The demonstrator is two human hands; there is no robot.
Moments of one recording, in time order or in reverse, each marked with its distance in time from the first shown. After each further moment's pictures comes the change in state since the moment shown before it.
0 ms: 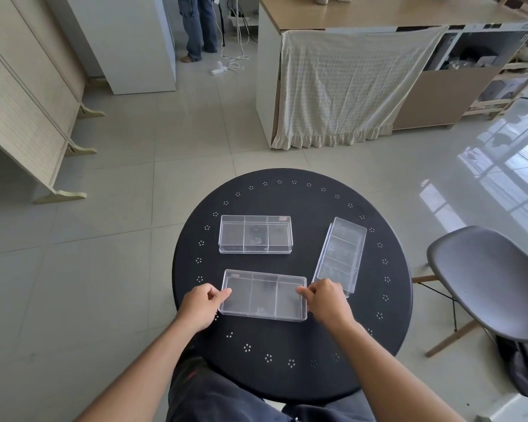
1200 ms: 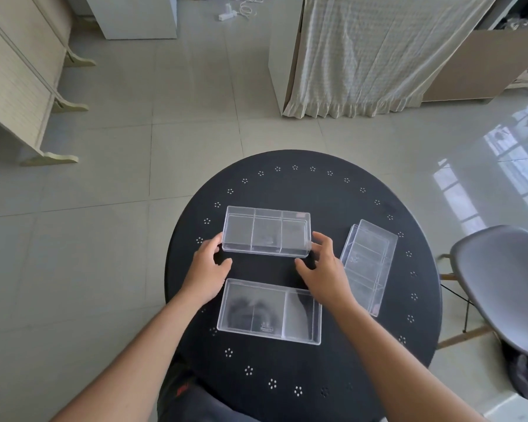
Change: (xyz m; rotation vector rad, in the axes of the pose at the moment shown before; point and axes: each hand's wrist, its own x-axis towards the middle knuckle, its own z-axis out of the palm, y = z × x) left_hand 0.091 0.039 -0.011 -0.244 0.057 0.151; right_hand 0.098 -0.038 0.013 0.275 0.018 -0.126
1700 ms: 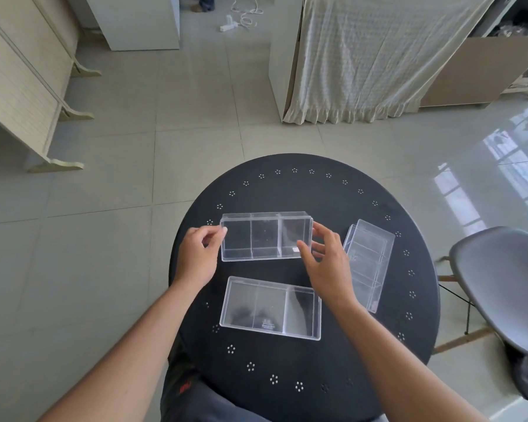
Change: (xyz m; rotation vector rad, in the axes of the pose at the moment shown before) left_hand -0.001 0.030 -0.025 -0.035 0.258 0.092; right_hand -0.012 -0.022 -0.009 0.163 0.169 -0.154
